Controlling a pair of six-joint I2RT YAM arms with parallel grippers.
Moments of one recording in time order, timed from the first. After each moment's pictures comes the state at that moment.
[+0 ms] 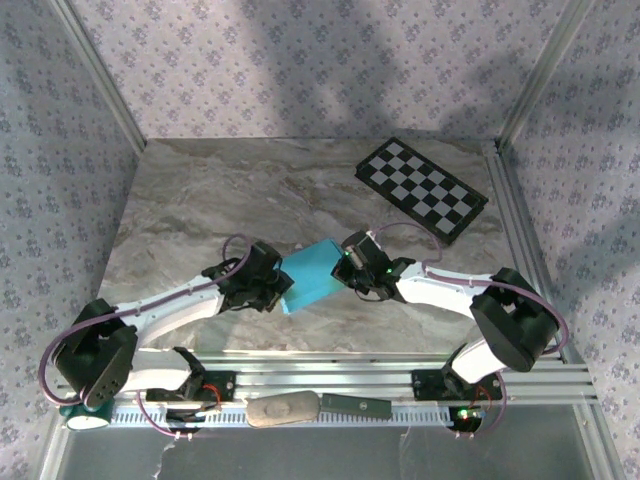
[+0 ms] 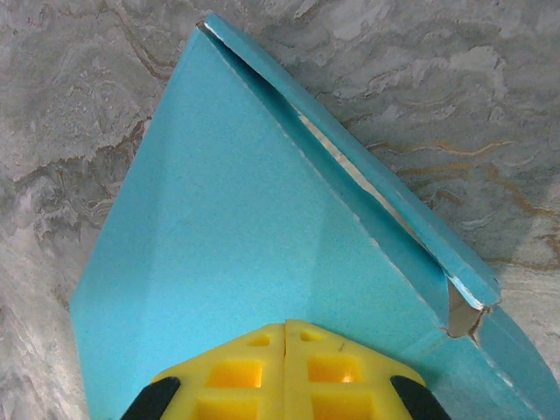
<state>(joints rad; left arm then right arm) -0.76 1.27 0.64 -0.38 0.06 -1.51 0.79 1.49 0.75 -0.10 0.01 1.21</state>
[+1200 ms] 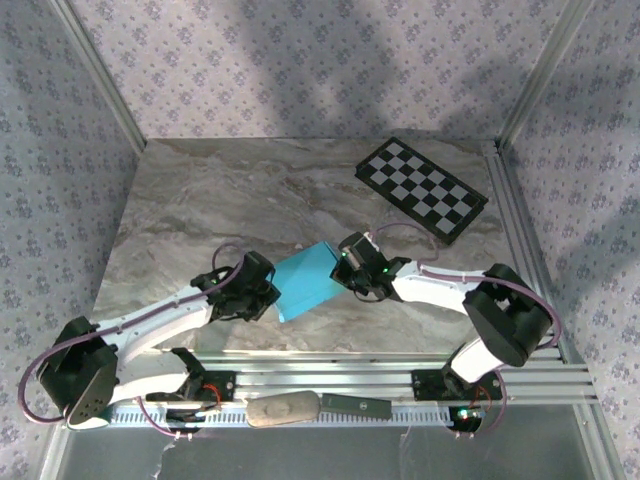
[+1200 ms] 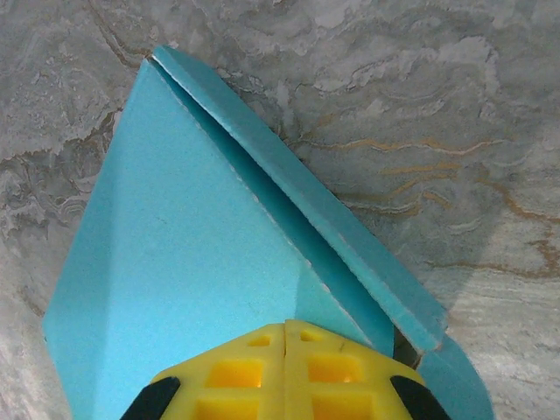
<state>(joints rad) -0.78 1.15 0.59 -0.54 -0.02 -1.47 0.79 1.54 0.76 -0.11 0.02 1.18</state>
